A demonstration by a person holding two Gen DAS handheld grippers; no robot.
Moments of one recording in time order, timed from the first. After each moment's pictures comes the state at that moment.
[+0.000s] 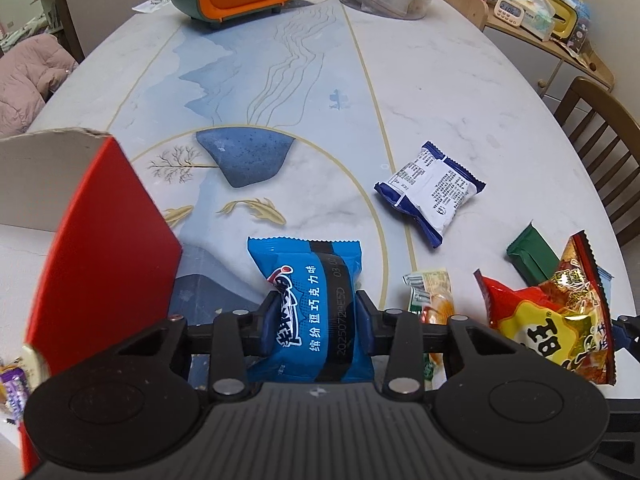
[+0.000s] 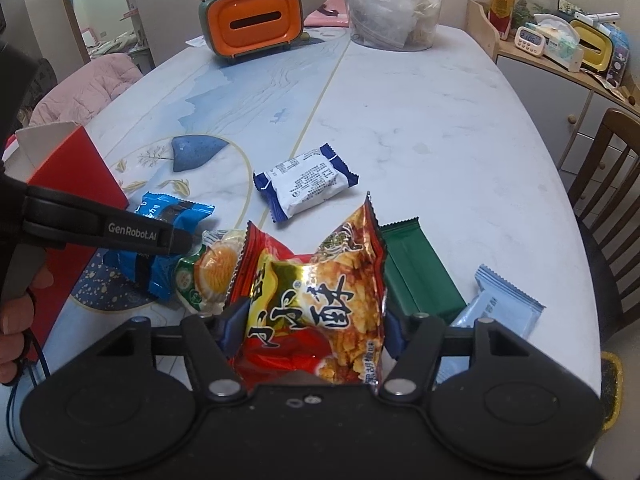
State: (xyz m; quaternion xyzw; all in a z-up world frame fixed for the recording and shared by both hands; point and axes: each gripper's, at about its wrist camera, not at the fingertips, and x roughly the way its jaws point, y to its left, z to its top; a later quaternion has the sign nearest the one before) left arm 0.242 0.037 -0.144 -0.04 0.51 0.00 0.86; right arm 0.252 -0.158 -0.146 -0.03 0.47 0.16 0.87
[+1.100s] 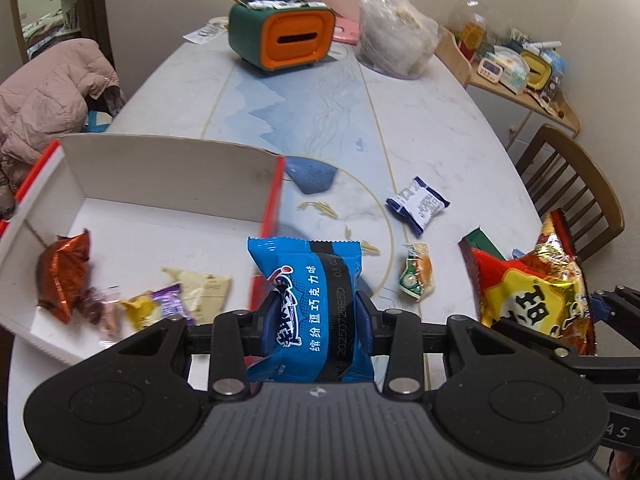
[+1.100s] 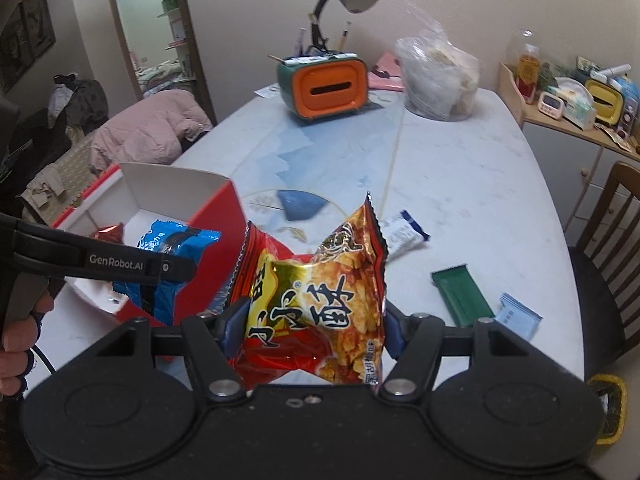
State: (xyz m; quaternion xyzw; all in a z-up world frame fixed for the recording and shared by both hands) left arm 0.127 0.116 -0.038 -0.09 0.46 -0.02 0.88; right arm 0.171 -0.101 -0.040 -0.03 0.41 0.22 0.88
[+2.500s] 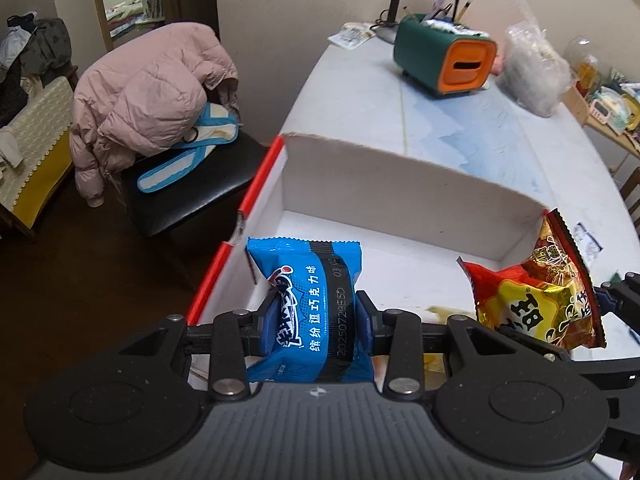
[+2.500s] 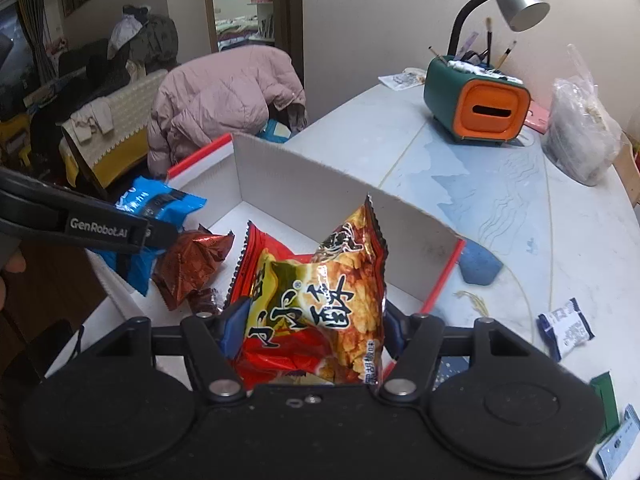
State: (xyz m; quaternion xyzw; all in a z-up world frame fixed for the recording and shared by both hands) left arm 0.131 0.322 -0.059 -0.08 0.47 0.09 0.88; right arm 0.202 0.124 -0.073 -0.13 0.42 0.29 0.85
